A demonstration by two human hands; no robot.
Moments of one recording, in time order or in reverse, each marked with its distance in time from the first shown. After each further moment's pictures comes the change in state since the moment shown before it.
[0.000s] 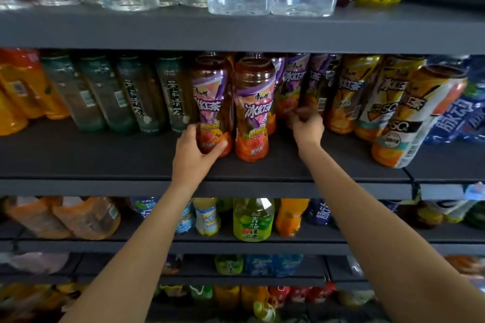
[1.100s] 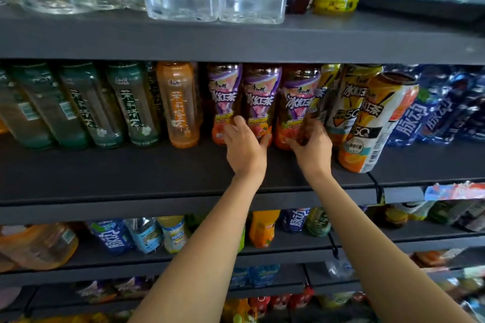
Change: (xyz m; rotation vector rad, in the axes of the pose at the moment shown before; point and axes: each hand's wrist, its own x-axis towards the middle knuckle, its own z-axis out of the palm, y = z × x) left_hand 0.007 0.109 0.136 0.142 0.056 -0.077; right_hand -0.011 0.023 -0.079 -0.312 0.092 -0.279
